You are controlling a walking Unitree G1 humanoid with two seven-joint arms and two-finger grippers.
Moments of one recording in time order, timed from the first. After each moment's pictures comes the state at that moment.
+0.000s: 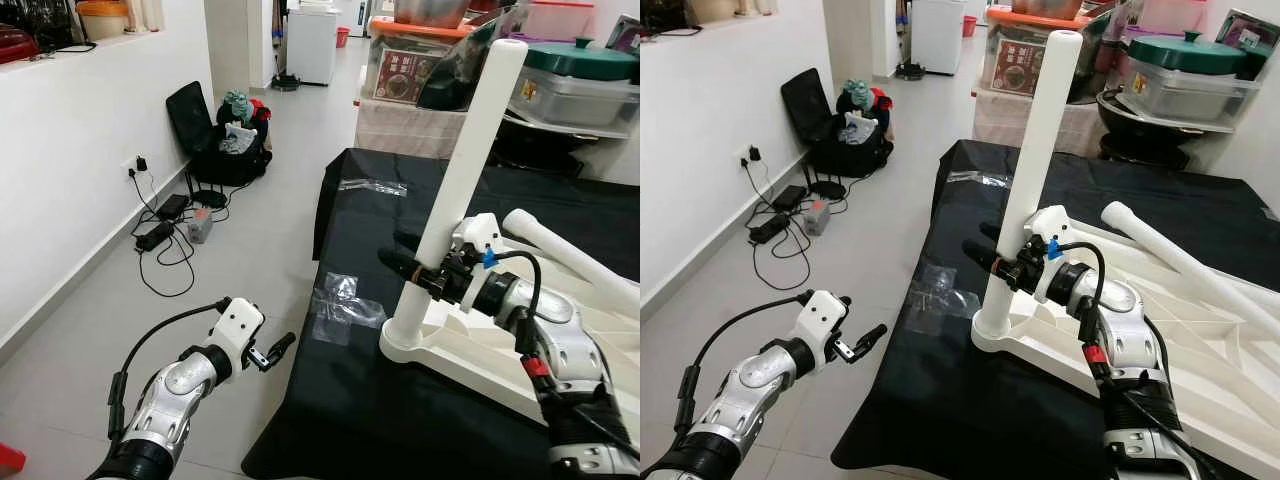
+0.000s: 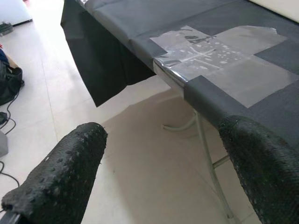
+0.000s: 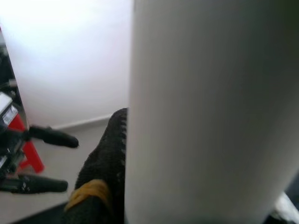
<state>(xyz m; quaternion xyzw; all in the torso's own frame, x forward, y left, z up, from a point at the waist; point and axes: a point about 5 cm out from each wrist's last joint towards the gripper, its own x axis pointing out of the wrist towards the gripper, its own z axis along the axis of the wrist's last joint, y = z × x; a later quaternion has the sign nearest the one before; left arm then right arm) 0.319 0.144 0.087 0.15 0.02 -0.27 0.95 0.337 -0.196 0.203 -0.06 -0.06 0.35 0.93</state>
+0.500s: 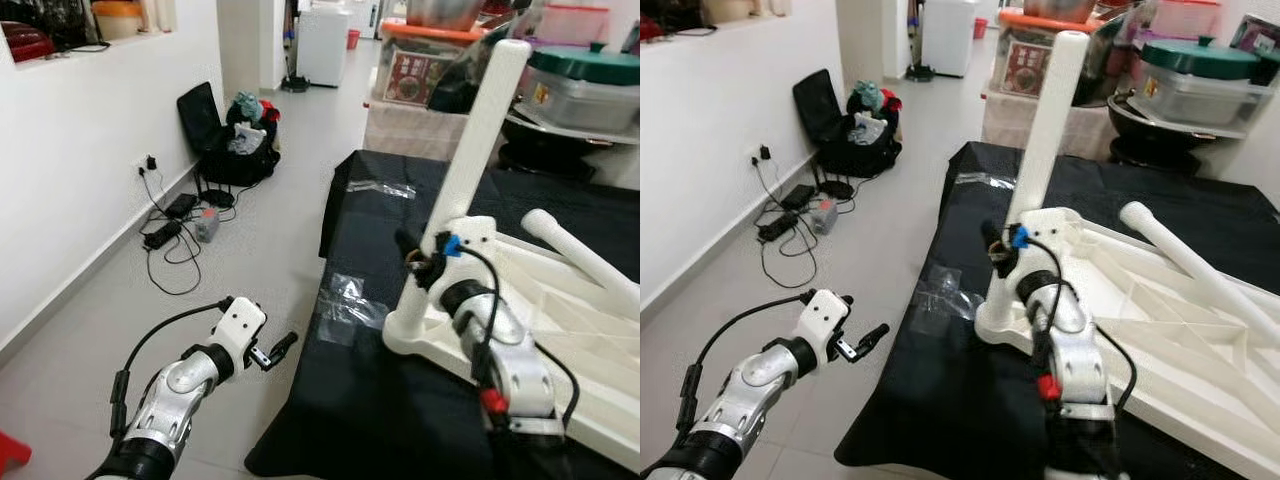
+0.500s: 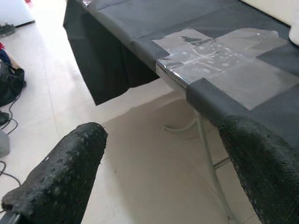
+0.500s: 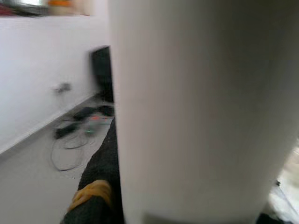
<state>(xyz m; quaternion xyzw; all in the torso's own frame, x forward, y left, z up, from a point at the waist) 0.319 0.139 0.087 0.15 0.02 -0.28 0.95 0.311 -0.158 0.202 -0.02 -0.04 0.03 1.00</state>
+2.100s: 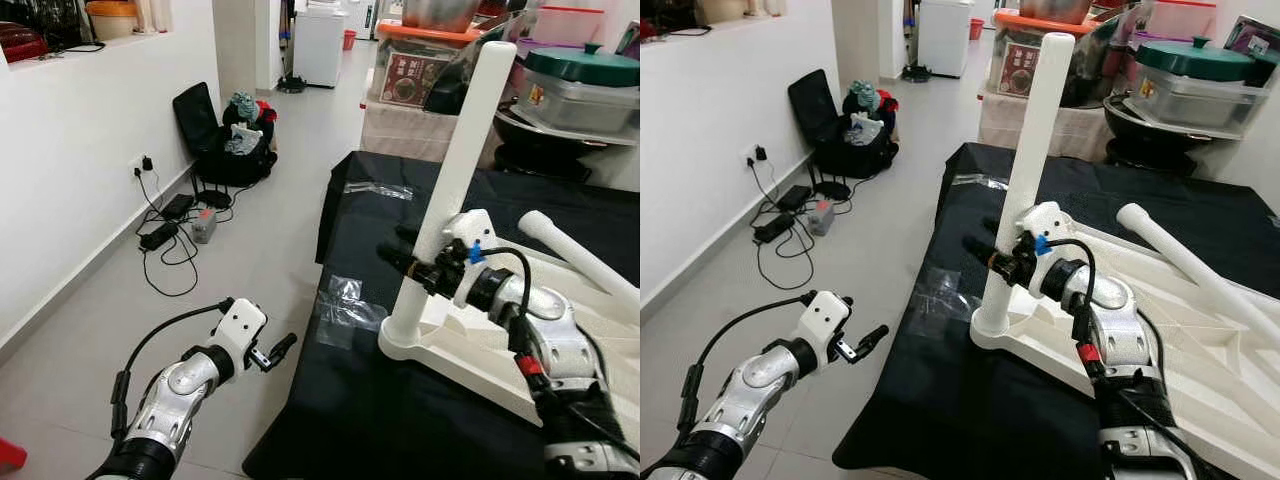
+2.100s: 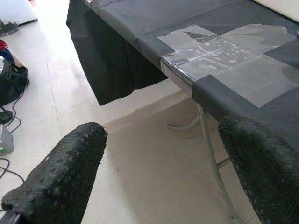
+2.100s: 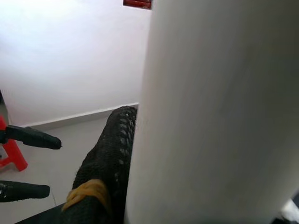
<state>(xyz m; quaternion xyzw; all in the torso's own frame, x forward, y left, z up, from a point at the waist) 0.320 0.142 0.085 0.15 0.02 -0.27 0.95 0.338 -0.196 0.206 -0.09 -0.05 0.35 0.93</state>
